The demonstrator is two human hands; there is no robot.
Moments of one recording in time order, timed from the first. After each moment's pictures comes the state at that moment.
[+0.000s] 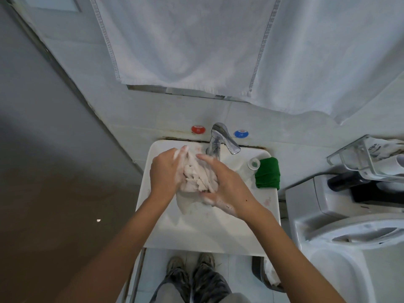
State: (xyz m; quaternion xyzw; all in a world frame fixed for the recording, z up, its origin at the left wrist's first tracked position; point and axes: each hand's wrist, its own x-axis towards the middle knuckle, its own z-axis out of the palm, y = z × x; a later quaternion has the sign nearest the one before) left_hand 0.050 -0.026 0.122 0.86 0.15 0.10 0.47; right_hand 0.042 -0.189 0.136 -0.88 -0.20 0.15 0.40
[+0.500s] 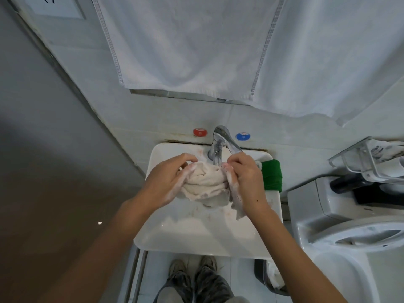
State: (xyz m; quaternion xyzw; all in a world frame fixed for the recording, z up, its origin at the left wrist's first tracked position) left_hand 0.036 0.001 0.140 0.89 -0.06 -0.05 0.45; right_hand 0.054 -0.195 0.127 -0.88 -0.11 -0.09 0.44
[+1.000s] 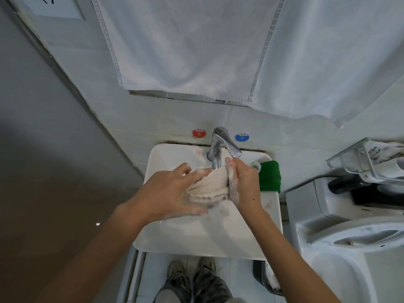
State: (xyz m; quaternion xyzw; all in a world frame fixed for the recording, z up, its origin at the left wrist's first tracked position) left_hand 0.023 0.004 0.158 0.95 -0.21 -0.14 0.16; right_hand 0.056 -0.188 0.123 -0.89 0.00 -0.05 0.45
